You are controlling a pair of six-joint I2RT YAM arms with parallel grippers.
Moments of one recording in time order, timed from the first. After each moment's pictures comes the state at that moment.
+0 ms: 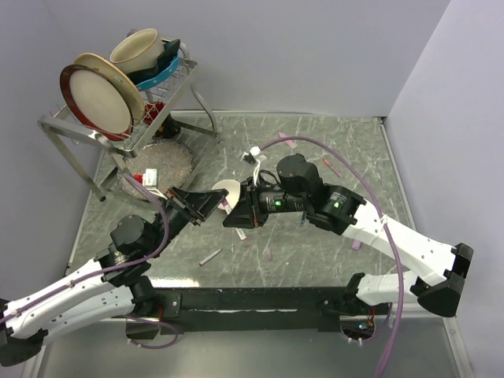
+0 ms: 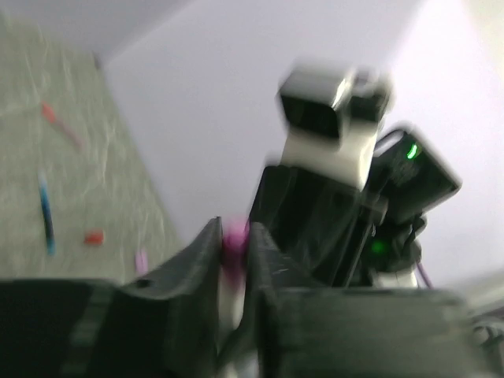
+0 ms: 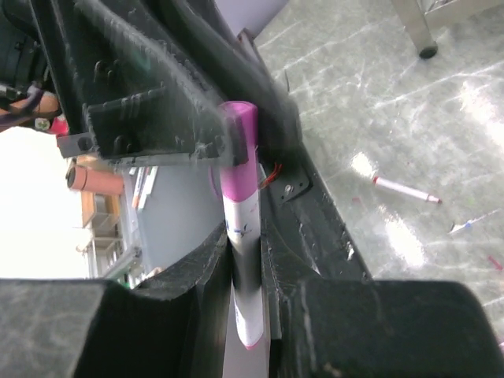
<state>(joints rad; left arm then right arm) -1.02 0.59 0.60 0.25 -0.26 -1.04 0.96 1.22 1.27 -0.41 -0.43 0.59</state>
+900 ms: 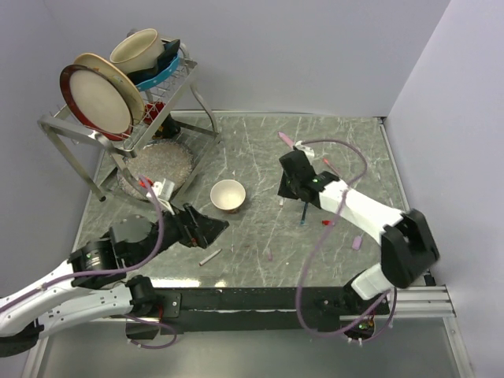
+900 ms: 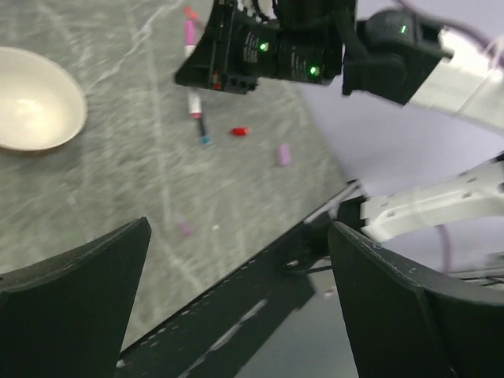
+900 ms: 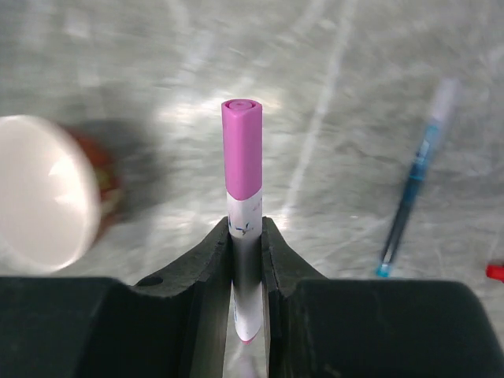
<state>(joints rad) -1.12 0.56 0.83 -0.45 -0.31 -0.79 0.59 1.49 1.05 -0.42 0.25 0.69</state>
